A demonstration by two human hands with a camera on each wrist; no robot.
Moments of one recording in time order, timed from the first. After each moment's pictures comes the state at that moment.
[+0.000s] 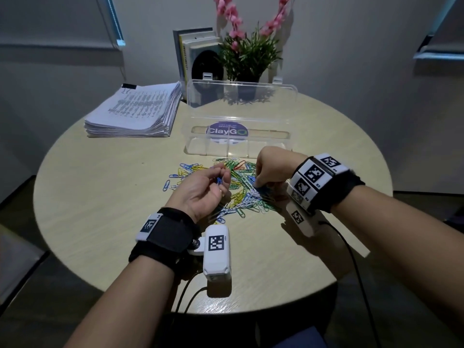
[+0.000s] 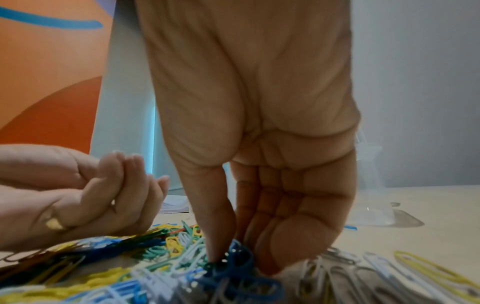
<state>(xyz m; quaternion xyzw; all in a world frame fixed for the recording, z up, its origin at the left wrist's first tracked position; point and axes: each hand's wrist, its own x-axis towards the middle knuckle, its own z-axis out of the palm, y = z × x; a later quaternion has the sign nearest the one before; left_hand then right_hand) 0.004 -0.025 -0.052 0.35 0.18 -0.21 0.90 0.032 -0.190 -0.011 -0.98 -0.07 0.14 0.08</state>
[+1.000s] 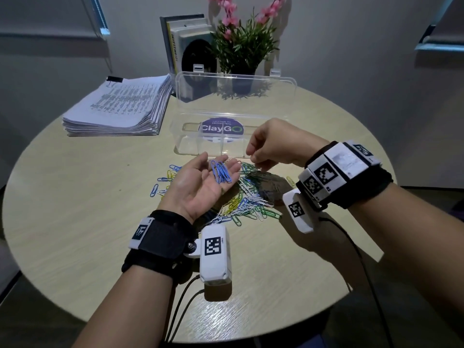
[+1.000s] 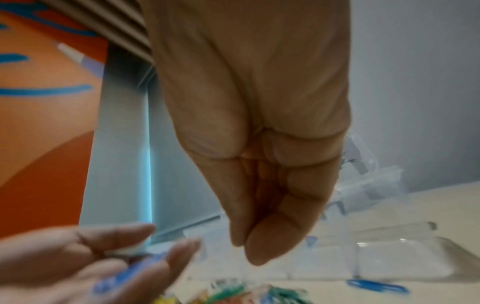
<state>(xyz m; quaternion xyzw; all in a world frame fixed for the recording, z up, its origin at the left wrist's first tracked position) 0.026 -0.034 -0.052 0.30 0.13 -0.22 0.92 0.053 -0.201 0.005 -0.91 -0.04 0.12 0.39</state>
